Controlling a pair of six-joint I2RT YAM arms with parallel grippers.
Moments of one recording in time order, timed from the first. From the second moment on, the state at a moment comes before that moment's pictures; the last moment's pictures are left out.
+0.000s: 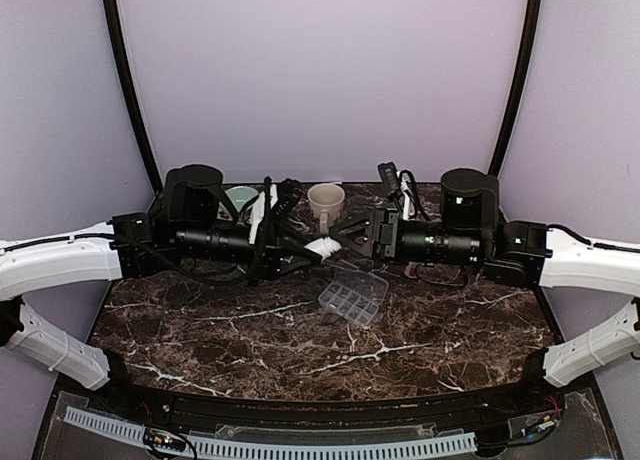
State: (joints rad) left arm -0.96 1.27 1.03 -0.09 0.45 0.09; right arm 1.05 1.19 0.97 0.00 -0.16 0.81
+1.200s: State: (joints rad) left arm -1.03 1.26 1.02 -0.09 0.25 0.20; right arm 1.05 1.27 0.97 0.05 -0.21 0.98
